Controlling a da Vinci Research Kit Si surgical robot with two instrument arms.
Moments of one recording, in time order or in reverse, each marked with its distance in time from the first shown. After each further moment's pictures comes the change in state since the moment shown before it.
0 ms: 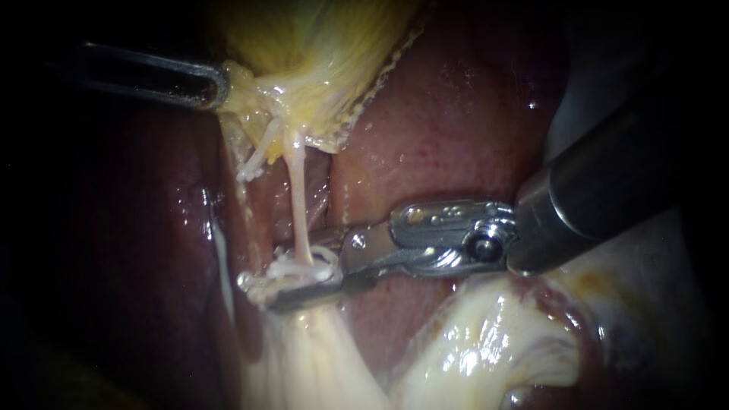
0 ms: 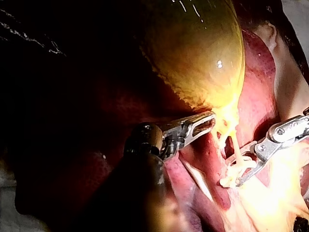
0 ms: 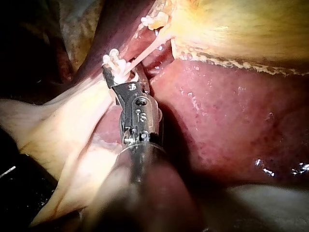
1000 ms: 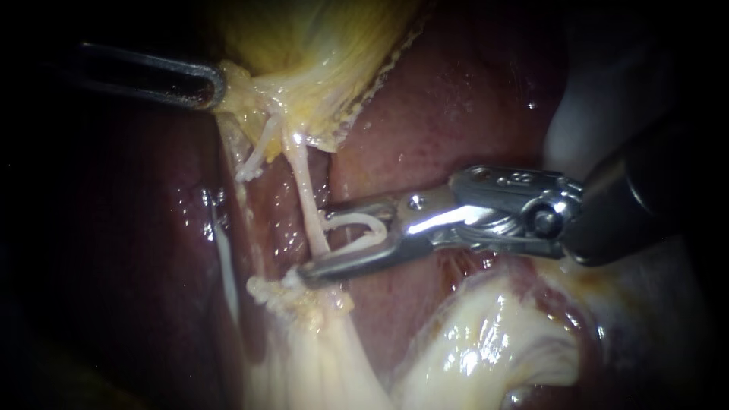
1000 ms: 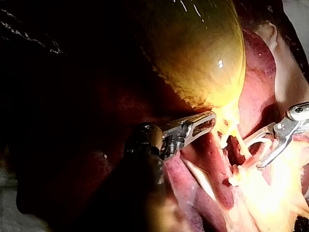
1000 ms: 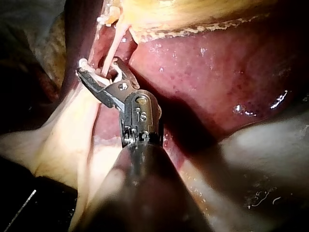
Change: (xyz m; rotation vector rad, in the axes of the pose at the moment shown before) right arm 0.002 0.000 -0.006 0.183 0.185 0.240; left arm 0.000 0.000 0.000 0.000 0.003 0.000
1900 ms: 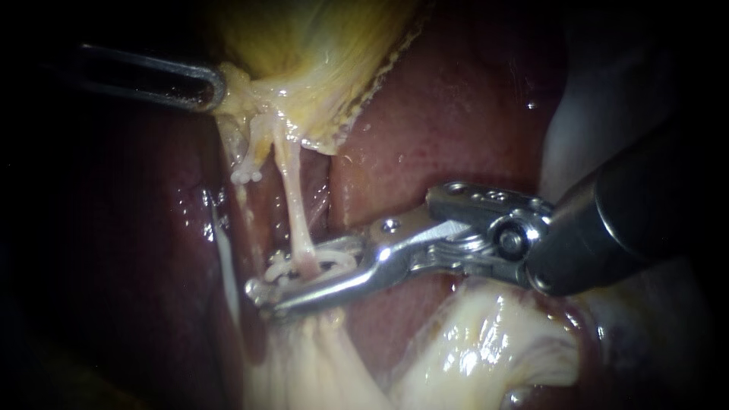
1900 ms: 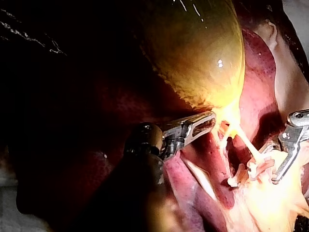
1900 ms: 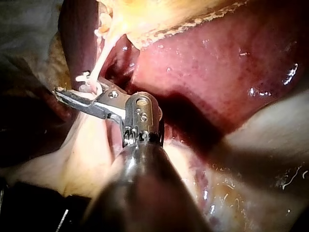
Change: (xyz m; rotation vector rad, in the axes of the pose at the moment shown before) right arm 0.000 -0.002 0.001 0.216 0.083 0.149; left arm 0.000 0.000 0.000 -0.002 0.002 0.001
